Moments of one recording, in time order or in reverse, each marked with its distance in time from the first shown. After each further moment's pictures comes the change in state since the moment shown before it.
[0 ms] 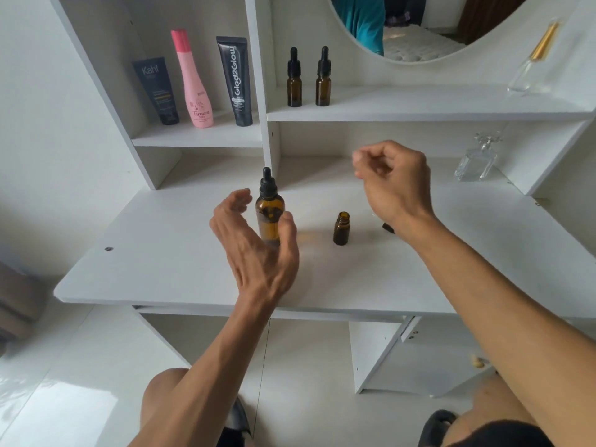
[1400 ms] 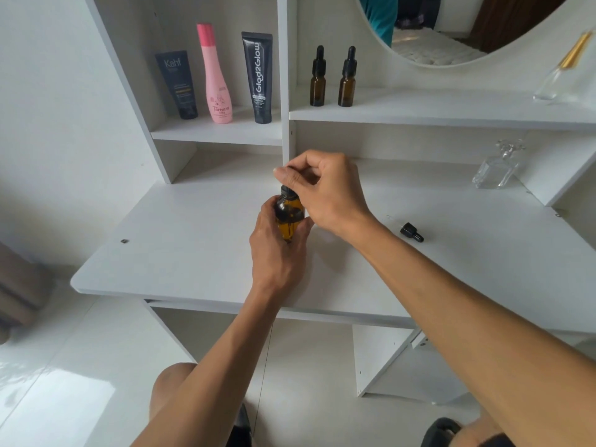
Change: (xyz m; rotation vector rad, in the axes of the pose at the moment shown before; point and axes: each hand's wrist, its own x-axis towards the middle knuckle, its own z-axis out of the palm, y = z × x) left_hand 0.013 -0.020 0.002 -0.115 -0.330 -0.322; right_hand -0.024 -0.047 0.084 0.071 -0.318 -0.144
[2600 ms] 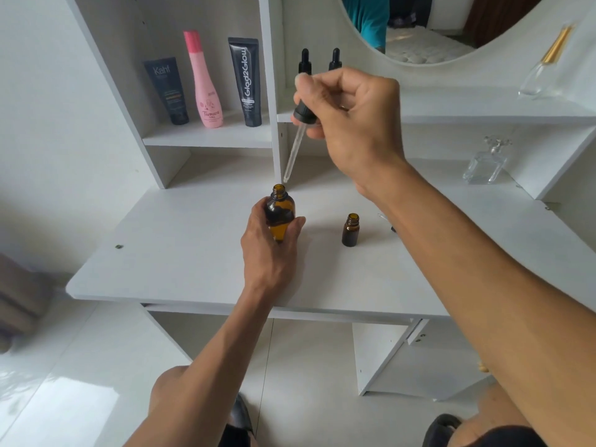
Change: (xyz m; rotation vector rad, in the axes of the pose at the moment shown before) left_hand 0.001 -0.002 0.001 0.044 0.018 -0.020; right_hand 0.021 -0.053 -0.054 0.284 0.198 -0.102
